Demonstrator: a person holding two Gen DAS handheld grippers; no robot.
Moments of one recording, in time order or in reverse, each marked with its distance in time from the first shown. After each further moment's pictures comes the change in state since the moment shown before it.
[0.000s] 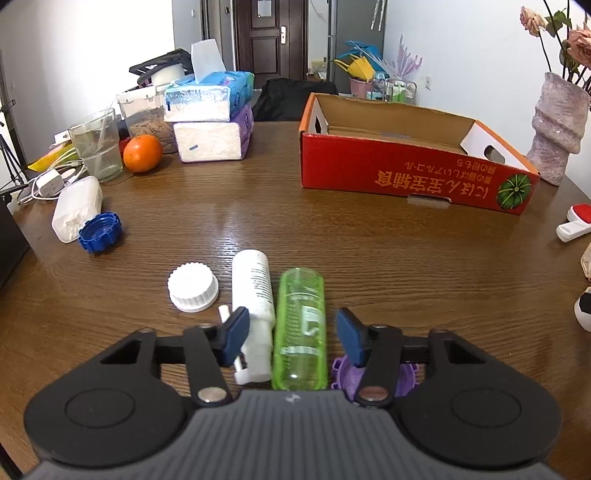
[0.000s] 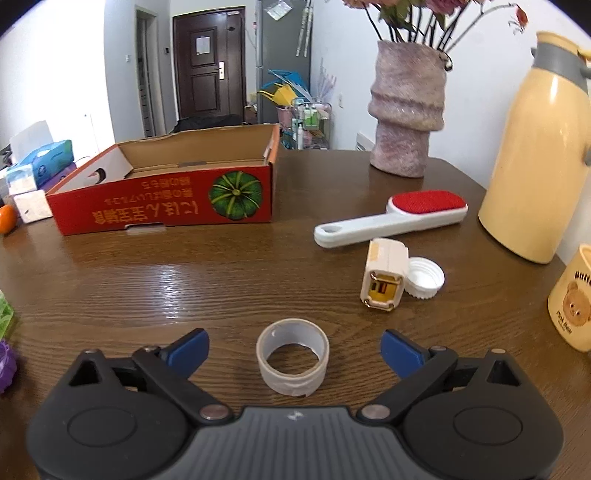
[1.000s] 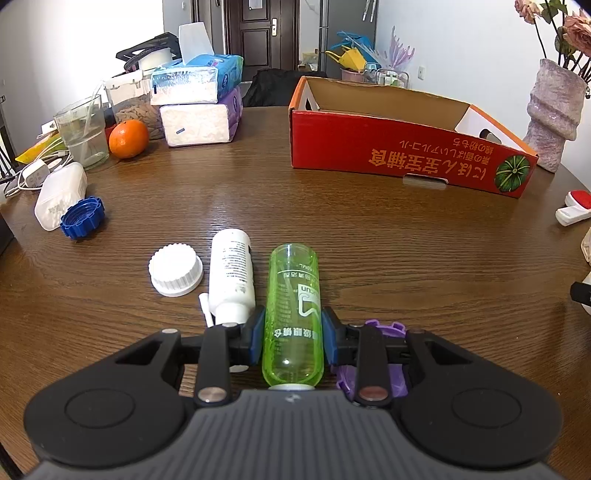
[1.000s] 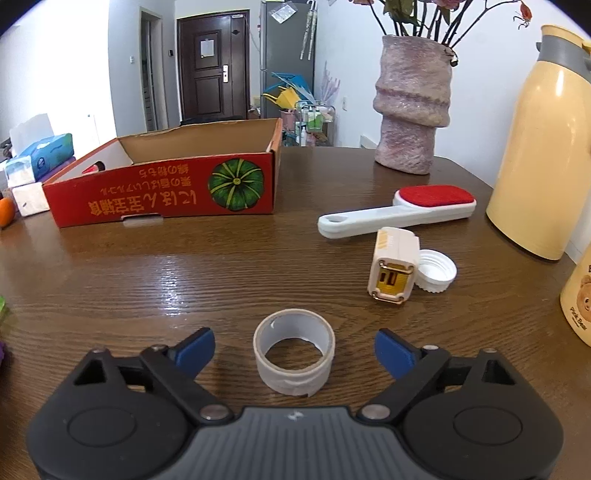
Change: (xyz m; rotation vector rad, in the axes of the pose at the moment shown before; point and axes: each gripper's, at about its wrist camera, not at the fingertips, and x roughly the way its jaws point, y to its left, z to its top) left arm 0.016 -0.001 -0.009 0.018 0.032 -0.027; right arm 0.018 0.001 -0.010 -0.019 -0.021 0.011
